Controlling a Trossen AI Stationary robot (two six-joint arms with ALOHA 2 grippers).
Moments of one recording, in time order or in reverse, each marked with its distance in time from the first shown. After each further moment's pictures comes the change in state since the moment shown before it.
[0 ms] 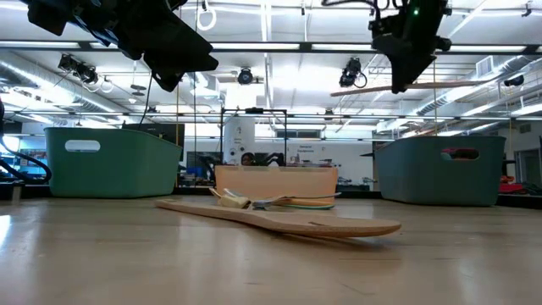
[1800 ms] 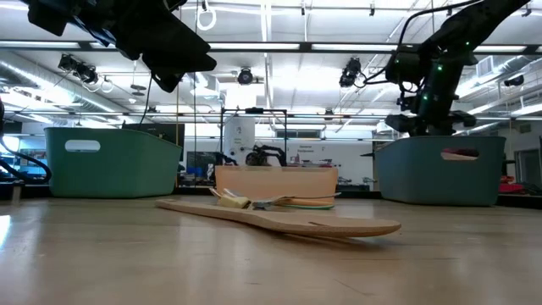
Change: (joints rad) left arm 0.000 0.000 0.000 -0.006 0.022 0.000; right arm -0.599 -0.121 -0.524 0.641 -0.212 -0.181
